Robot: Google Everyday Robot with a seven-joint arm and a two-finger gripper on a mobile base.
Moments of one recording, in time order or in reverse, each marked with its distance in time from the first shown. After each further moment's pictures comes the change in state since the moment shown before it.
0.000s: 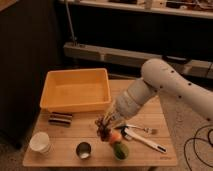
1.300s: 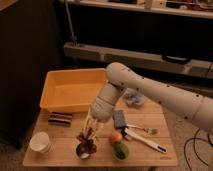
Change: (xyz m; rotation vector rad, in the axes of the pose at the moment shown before) arm -0.018 -0.026 0.073 -0.235 -0.285 -0.044
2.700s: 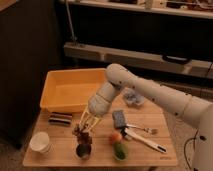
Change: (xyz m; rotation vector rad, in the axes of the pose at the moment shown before) arm 0.032 -0.029 -0.002 0.092 -0.072 0.133
